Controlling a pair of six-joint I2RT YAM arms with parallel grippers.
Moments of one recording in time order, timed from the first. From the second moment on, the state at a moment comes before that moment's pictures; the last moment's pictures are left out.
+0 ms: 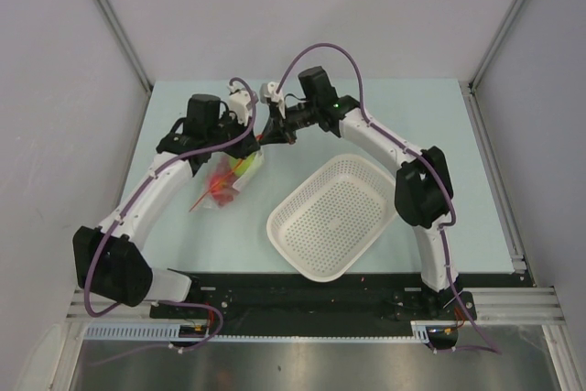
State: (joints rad) left arm -0.30 1.36 1.20 -0.48 0.37 0.06; right arm 0.63 2.12 1.94 -0.37 -1.03 -0.51
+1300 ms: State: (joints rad) left arm -0.30 0.99 0.98 -0.65 0.14 -0.08; right arm 0.47 2.20 1.85 0.05 -0.84 -0.03
